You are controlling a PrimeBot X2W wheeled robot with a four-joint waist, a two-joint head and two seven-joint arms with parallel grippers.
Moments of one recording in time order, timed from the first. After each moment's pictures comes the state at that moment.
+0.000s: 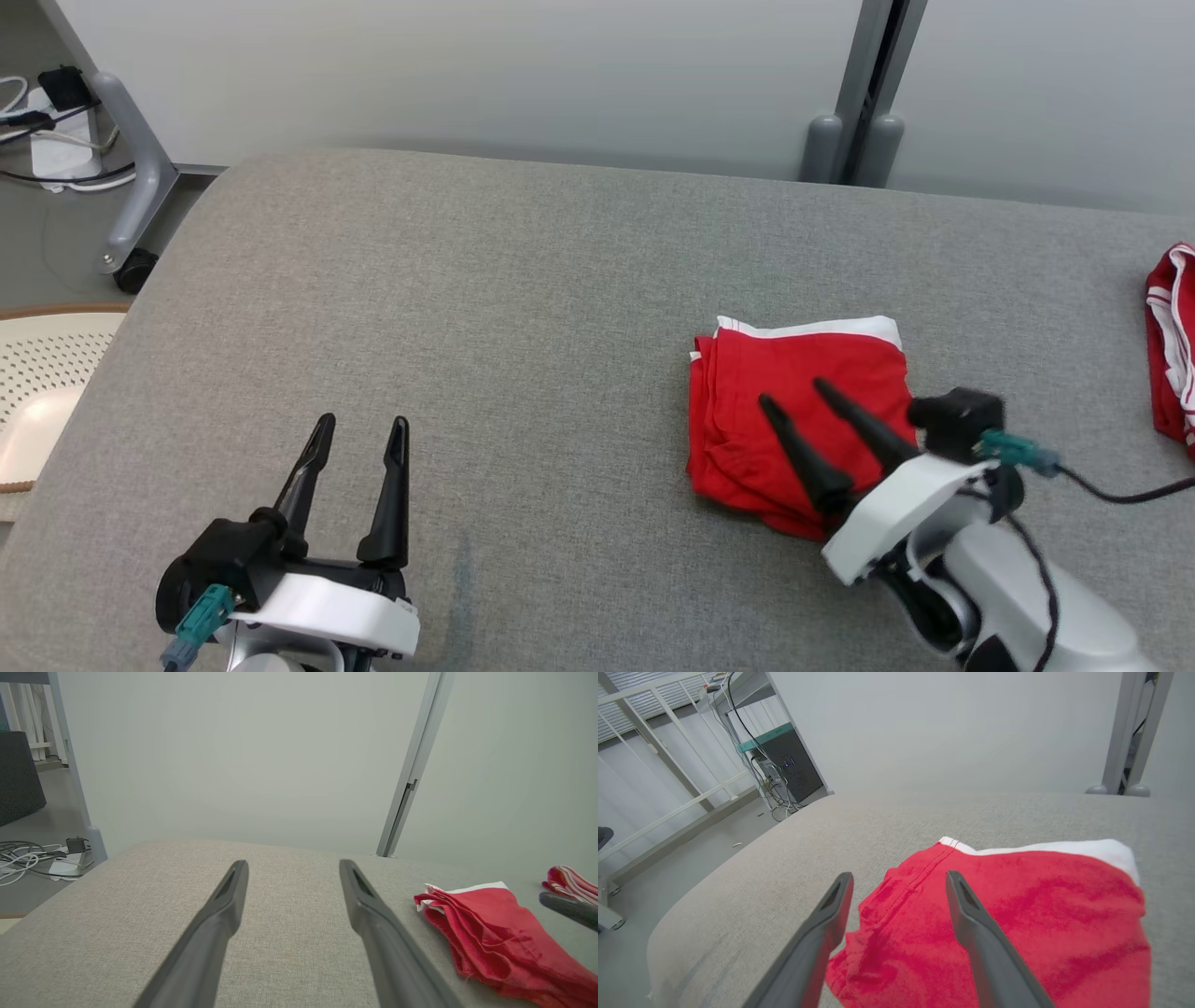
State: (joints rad) left arm -0.07 0.05 -0.10 0.21 -0.26 -0.09 -0.26; right arm -0.50 -0.23 0.78 0.62 0.80 0.13 -0.26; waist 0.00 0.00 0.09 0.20
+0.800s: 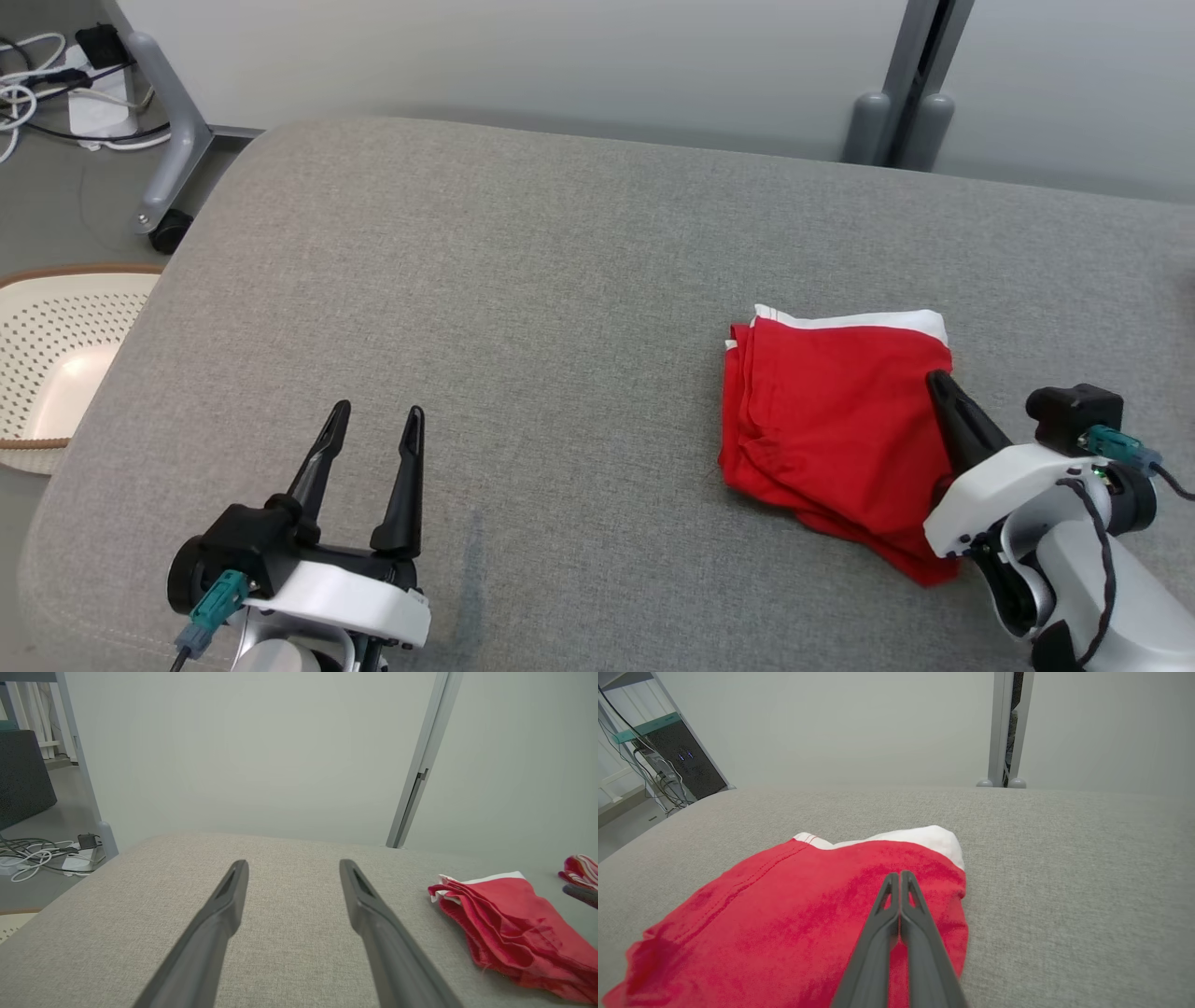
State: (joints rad) left arm -0.09 0.05 -0.11 0.21 -0.24 -0.10 -0.26; right arm -0.47 -0.24 0.37 0.76 0.54 0.13 -0.26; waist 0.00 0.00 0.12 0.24
